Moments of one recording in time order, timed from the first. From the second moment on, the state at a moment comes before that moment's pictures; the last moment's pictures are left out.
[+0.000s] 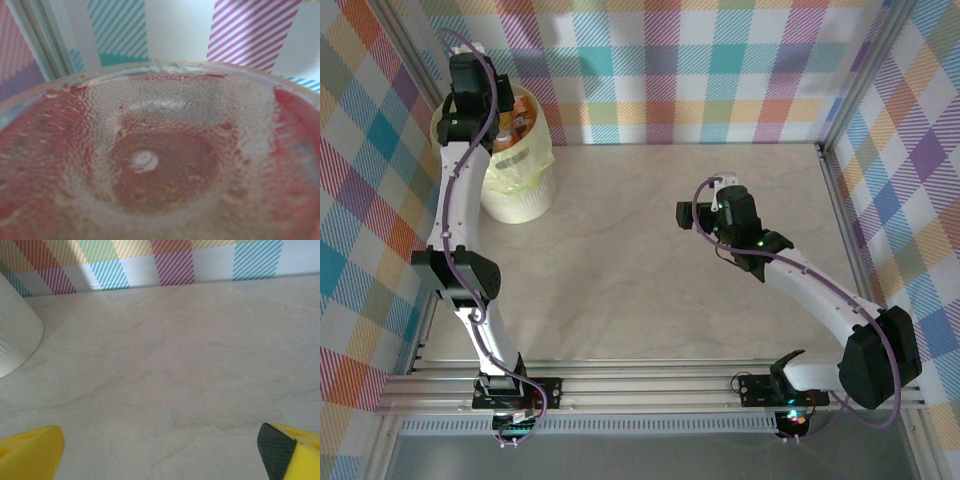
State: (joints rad) left arm 0.02 1.94 2.27 -0.66 -0.29 -0.12; right arm 0.54 1.28 0.95 -0.16 0.18 0.34
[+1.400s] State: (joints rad) left arm 0.13 2.14 2.48 -0.77 0.21 -0.48; right arm 0.54 1.30 0.95 -0.22 0.18 0.34
